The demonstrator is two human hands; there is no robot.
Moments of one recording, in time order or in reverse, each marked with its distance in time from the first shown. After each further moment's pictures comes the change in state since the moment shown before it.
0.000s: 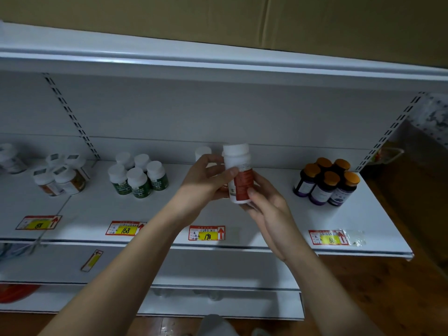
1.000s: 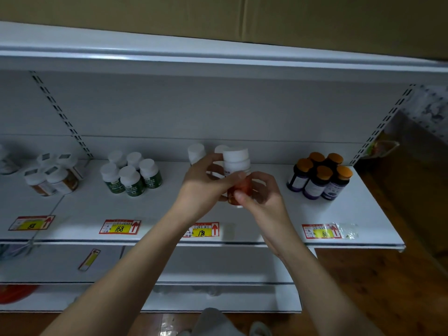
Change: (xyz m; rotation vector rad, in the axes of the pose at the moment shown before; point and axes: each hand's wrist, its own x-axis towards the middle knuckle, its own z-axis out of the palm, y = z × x) left_hand -0.004 -0.003 0.025 0.240 0.152 0.089; right_hand -0.001 0.007 -0.016 -0.279 0.150 -0.093
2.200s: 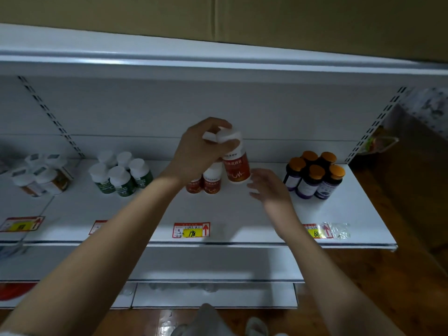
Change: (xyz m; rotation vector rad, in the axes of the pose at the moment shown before) left_hand 0.066 0.022 0.004 0.099 -0.098 0.224; right_hand 0.043 0.010 -0.045 -0.154 0.055 0.081
